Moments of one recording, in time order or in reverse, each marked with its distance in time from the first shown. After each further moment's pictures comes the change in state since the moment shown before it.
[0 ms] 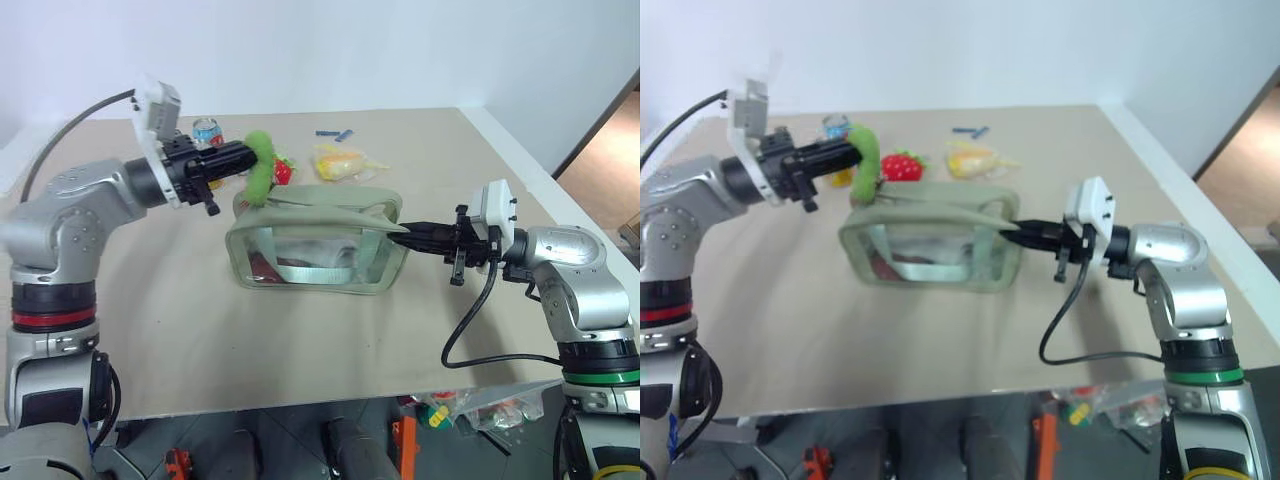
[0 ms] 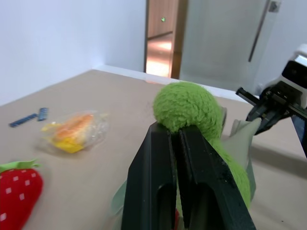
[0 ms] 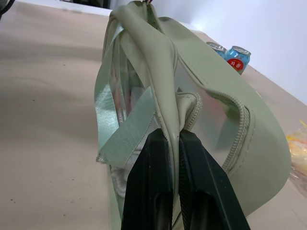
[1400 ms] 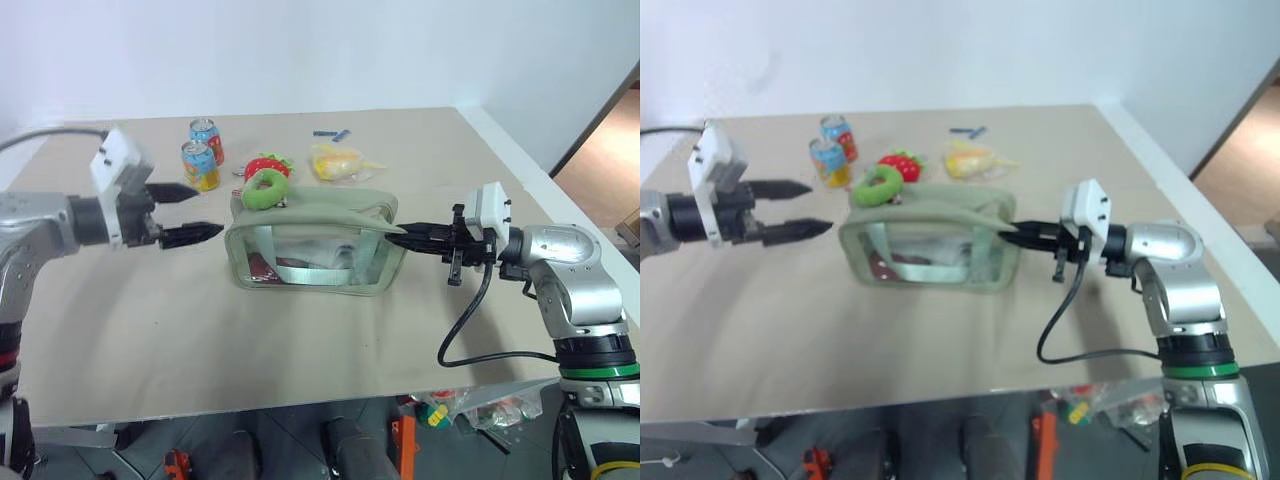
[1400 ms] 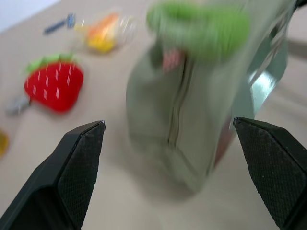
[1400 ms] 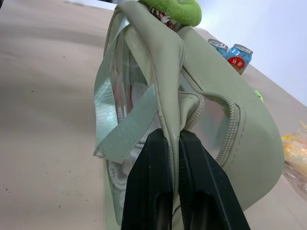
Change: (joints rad) left arm 0.334 0.278 0.073 -0.162 0.089 0.029 -0.092; right arm -0.023 0.001 0.026 0.060 -0.019 -0.067 0.022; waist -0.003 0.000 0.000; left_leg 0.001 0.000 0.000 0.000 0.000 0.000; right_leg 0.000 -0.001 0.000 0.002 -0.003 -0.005
